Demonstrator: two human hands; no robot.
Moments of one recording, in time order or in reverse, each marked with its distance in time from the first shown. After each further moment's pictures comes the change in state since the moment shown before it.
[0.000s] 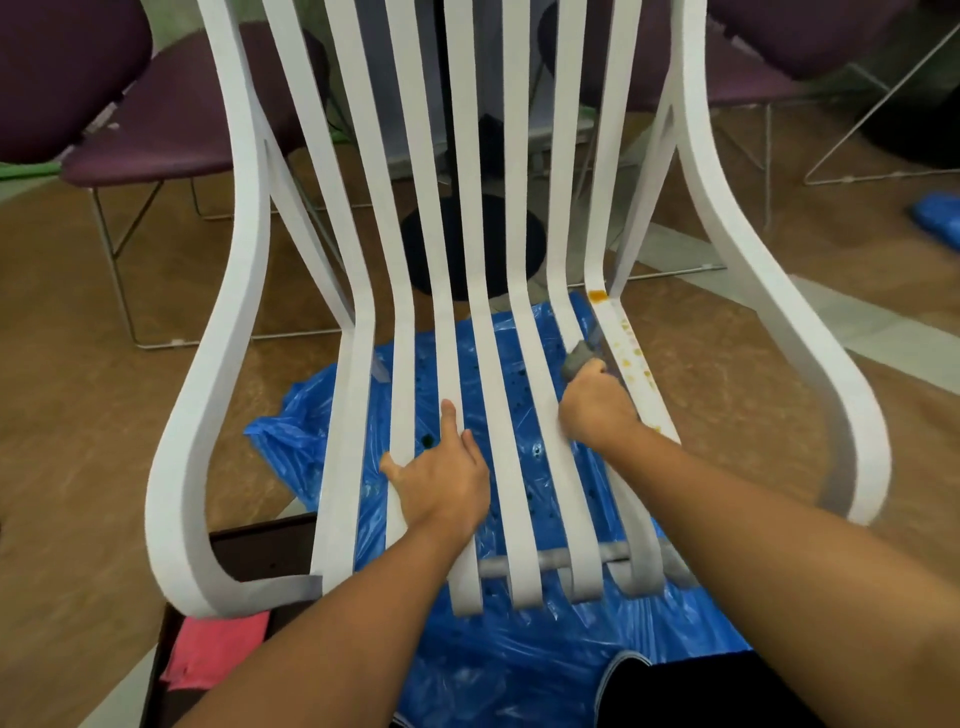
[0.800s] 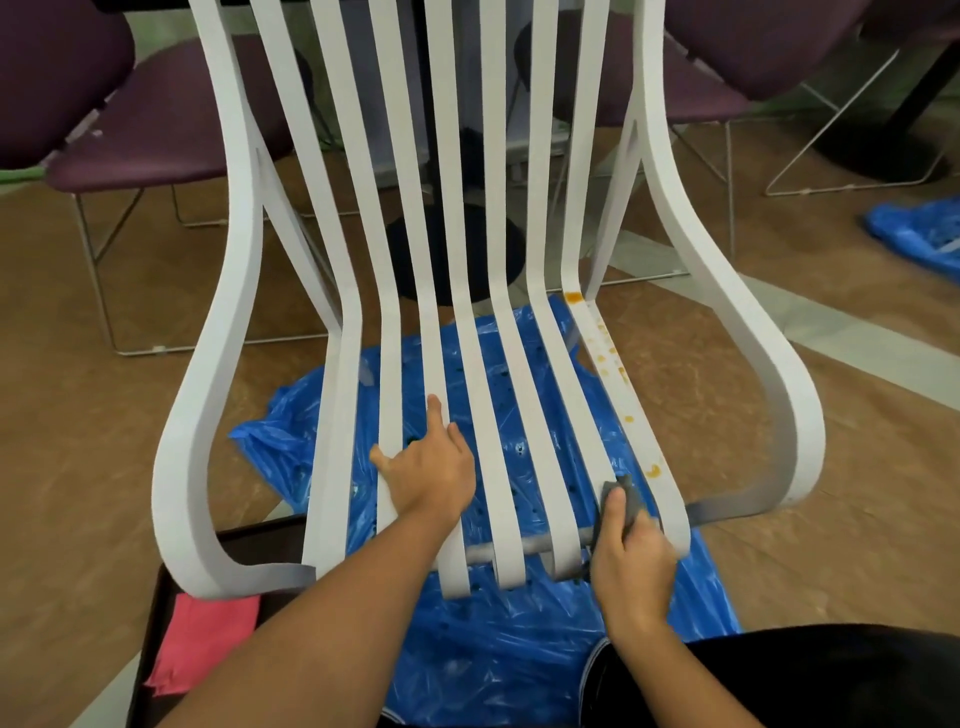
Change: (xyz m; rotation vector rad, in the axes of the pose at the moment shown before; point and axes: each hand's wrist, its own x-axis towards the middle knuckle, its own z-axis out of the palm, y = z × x) left_hand -0.002 -0.001 0.003 -0.009 0.021 0.017; right_hand -0.176 0.107 0.040 0.700 0.329 0.112
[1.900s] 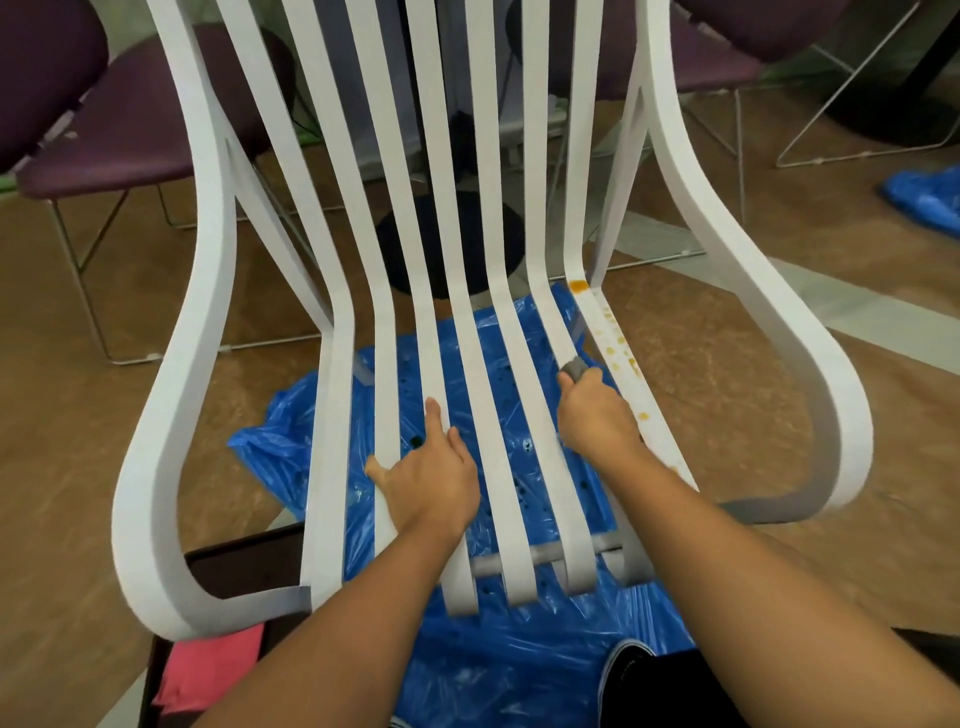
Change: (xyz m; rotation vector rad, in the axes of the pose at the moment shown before) left_hand 0.005 -0.002 0.005 0.018 0.023 -0.001; right_hand 0.137 -0.081 0.075 -0.425 -0.304 -0.118
